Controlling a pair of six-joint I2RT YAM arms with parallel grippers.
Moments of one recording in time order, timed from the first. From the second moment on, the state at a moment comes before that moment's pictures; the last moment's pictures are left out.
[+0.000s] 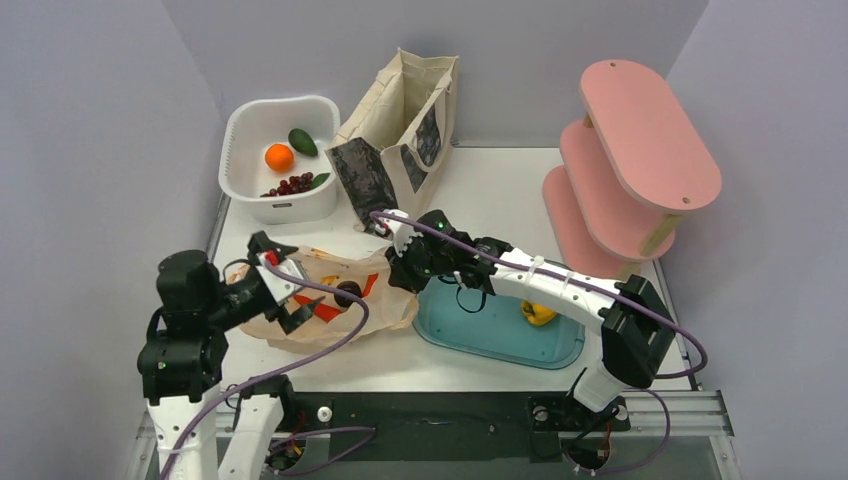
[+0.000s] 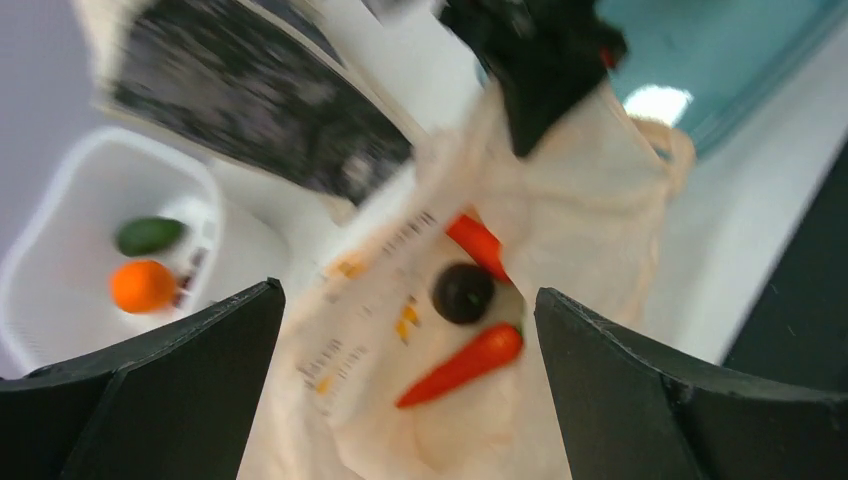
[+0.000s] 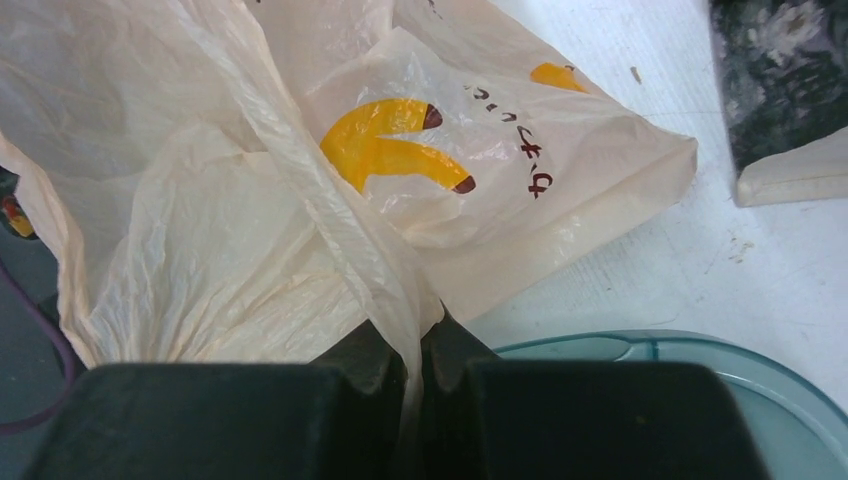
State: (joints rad) left arm 0.07 0.64 1.18 -0.94 0.83 0.71; right arm 0.92 1.59 1.21 -0.26 -0.30 0.02
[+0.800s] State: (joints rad) left arm -0.08 0.81 0.63 -0.97 0.56 1.19; right arm 0.84 1.77 1.59 -0.32 -0.34 0.02
